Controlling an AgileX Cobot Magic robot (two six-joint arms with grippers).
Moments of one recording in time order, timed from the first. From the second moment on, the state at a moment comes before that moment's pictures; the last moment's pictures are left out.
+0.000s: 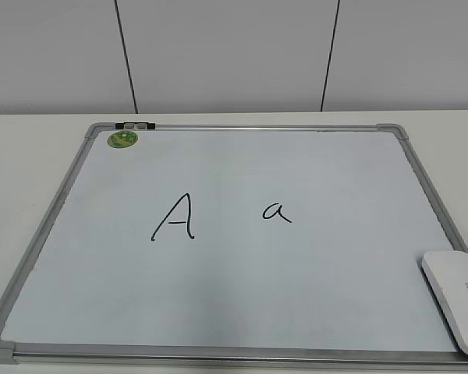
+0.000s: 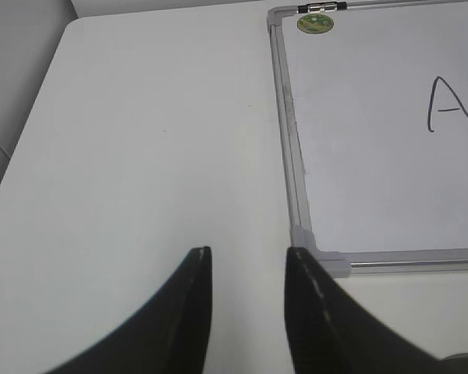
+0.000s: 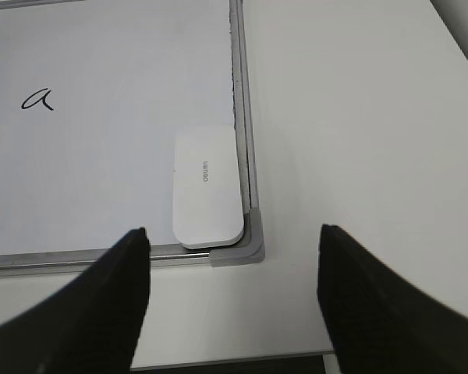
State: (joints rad) left arm -0.03 0.01 -0.51 0.03 1.10 0.00; right arm -0.04 -0.02 -0.49 0.00 1.14 0.03
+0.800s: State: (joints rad) left arm -0.03 0.18 -0.52 0.05 1.08 0.00; right arm -0.04 -0.02 -0.49 0.00 1.14 0.03
